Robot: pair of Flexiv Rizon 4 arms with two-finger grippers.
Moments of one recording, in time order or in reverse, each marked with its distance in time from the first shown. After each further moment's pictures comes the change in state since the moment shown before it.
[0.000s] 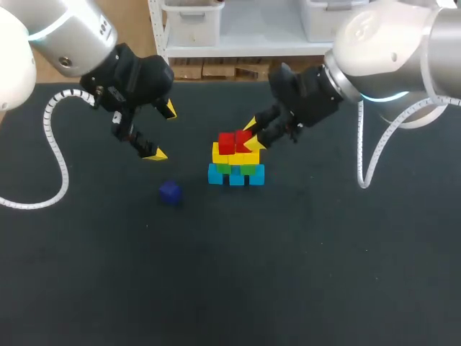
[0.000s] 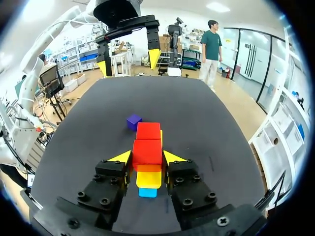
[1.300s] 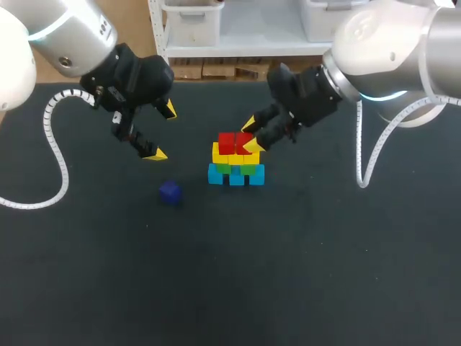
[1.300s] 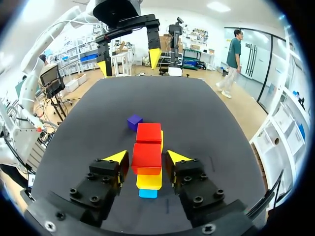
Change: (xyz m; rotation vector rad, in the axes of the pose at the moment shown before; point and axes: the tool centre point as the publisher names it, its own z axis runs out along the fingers) left arm 0.000 0.000 0.000 0.000 0.000 0.000; right arm -0.001 0.000 0.002 -0.008 0.001 0.002
